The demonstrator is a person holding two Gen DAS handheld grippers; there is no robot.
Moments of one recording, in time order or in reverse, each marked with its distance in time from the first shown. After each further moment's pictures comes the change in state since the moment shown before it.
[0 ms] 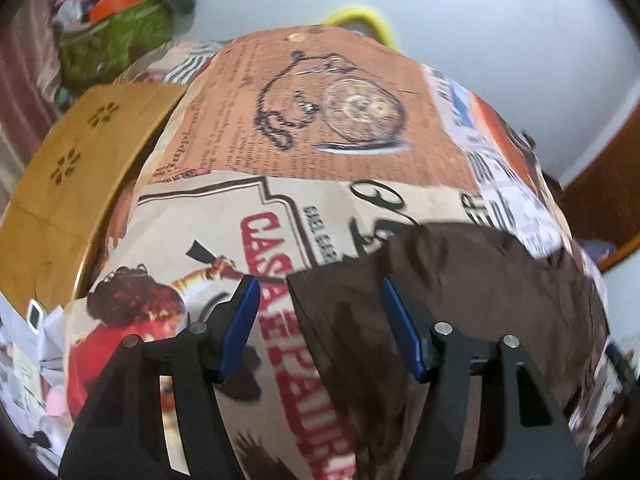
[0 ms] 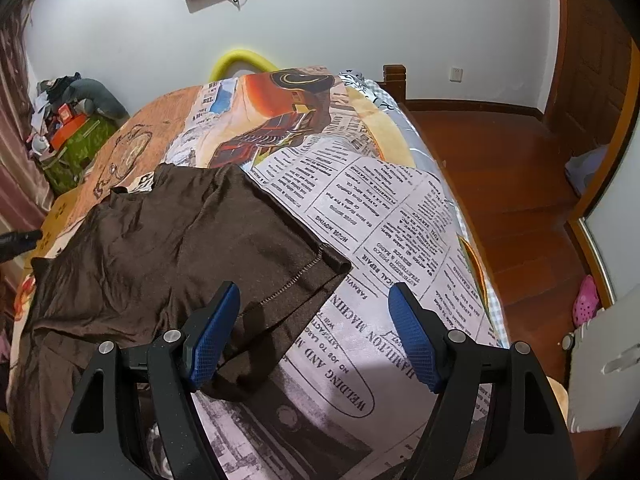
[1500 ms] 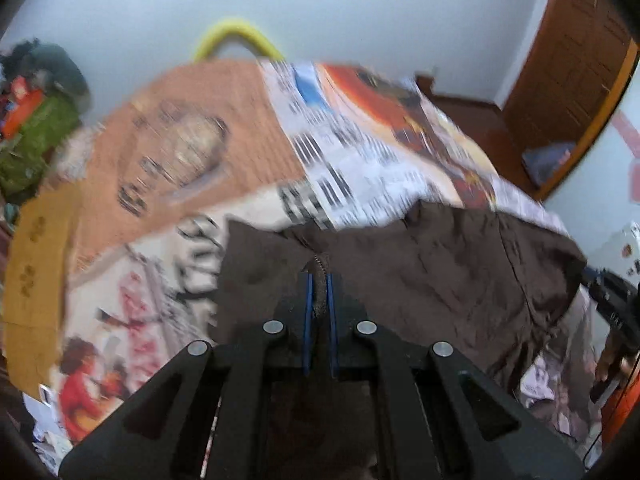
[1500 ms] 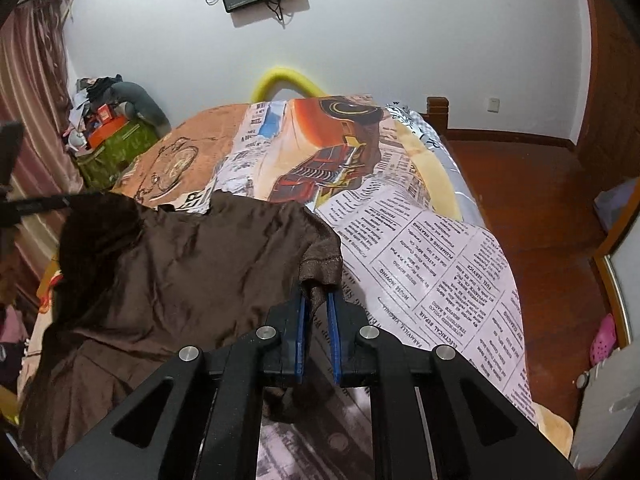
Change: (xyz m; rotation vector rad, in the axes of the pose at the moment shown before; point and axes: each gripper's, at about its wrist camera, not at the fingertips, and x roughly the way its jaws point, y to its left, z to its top) left arm -0.023 -0.189 -0.022 0.403 0.052 -0.105; right arm -0.015 0.025 0.020 -0.071 -0.070 0.136
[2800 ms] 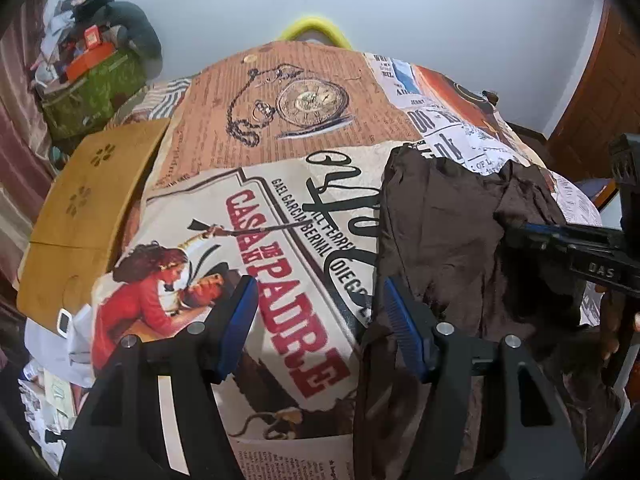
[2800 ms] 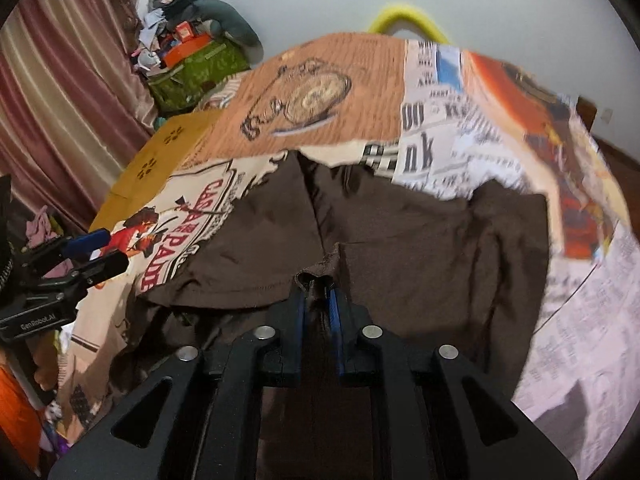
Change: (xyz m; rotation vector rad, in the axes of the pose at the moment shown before) left arm -0.047 0.109 -0.109 -0.168 -0.082 0.145; right arm 0.119 0.187 0.019 -0.137 0.297 0.268
